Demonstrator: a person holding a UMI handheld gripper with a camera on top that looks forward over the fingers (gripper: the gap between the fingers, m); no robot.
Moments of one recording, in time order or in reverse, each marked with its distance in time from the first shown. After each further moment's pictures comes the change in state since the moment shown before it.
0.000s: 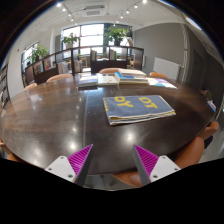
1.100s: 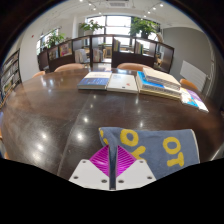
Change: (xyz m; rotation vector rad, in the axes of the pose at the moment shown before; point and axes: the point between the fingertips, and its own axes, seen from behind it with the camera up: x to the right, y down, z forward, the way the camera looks) arm -0.003 -0.125 0.212 -0.092 -0.210 -0.194
